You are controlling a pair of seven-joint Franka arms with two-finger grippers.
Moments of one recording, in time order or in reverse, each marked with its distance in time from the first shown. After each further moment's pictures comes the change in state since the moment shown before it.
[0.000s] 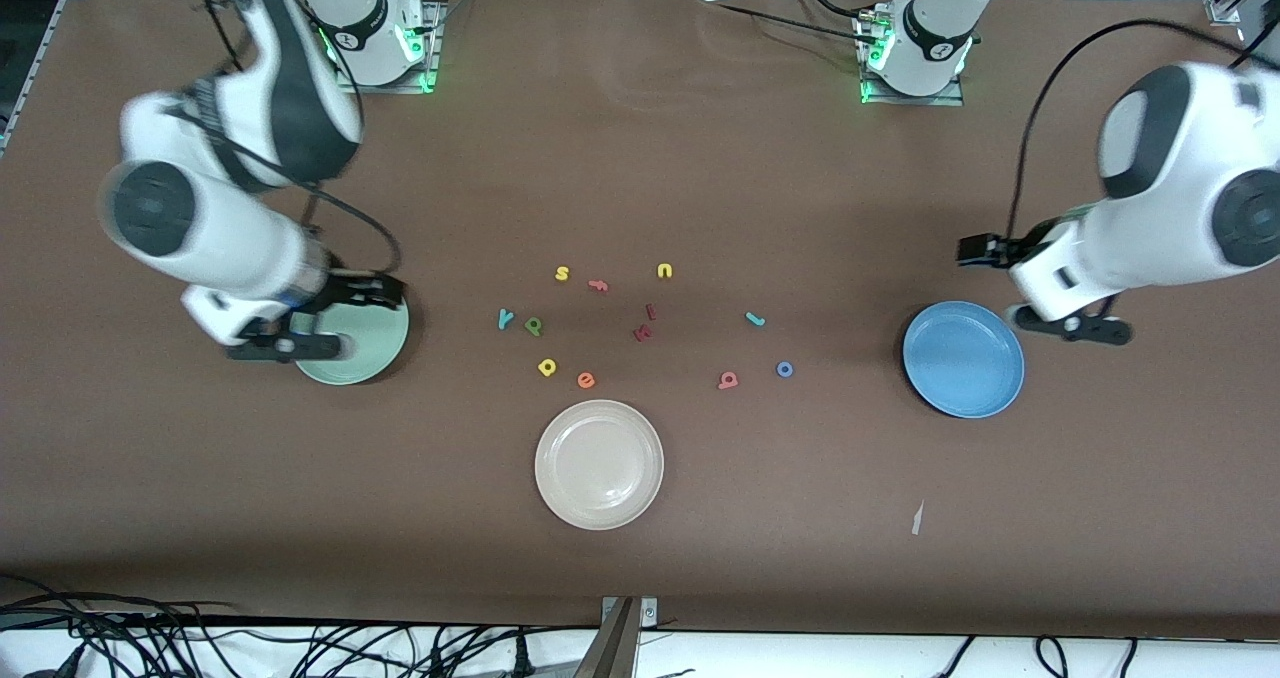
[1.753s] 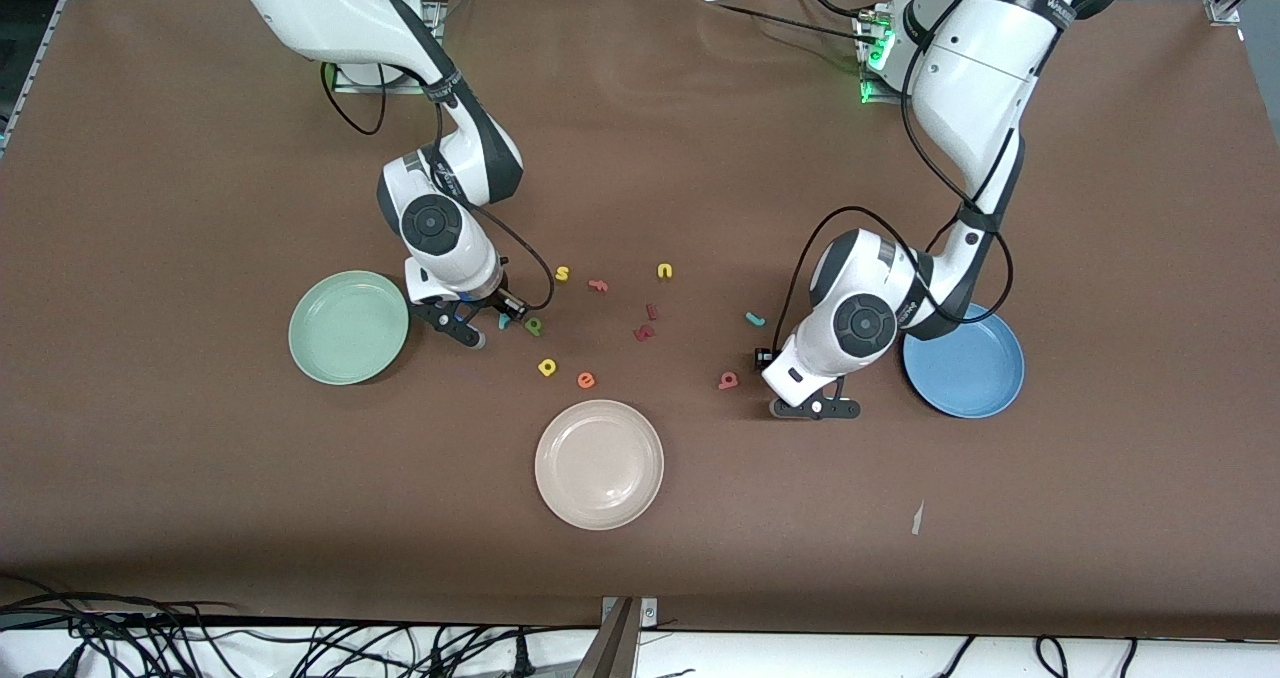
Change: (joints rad) left arm -0.274 0.484 0.001 0.044 0.010 0.675 -0.353; right arm 0.176 0.153 -0.004 -0.402 -0.003 0.659 0.650
